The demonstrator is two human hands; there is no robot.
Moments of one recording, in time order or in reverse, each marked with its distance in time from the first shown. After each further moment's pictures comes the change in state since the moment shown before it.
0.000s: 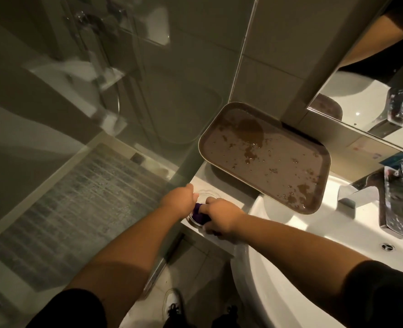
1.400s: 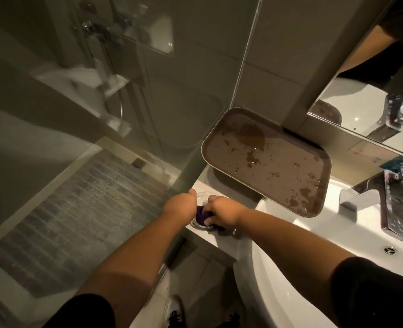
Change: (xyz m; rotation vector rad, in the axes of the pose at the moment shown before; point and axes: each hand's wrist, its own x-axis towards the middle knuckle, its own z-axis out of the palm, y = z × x) left_hand -0.014 0.007 -0.006 0.095 -0.008 -0.055; right_hand 0.011 0.007 -0.013 0.118 -0.049 0.021
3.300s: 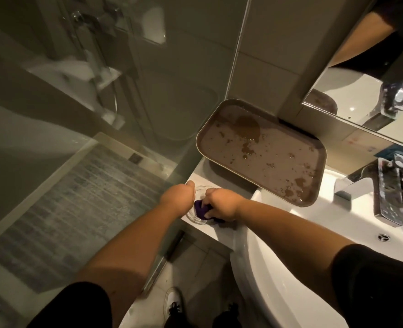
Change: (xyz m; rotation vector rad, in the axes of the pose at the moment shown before) left_hand 0.013 -0.005 0.008 0.034 0.058 0.112; right_hand -0.003 0.007 -0.002 -0.126 0.015 -0.047
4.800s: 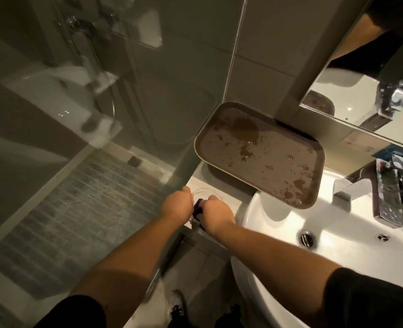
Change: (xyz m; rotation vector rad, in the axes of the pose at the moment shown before) left_hand -0.006 0.006 0.007 -0.034 0.027 -0.128; right_hand 0.002 -0.036 0.036 0.223 0.289 0.349
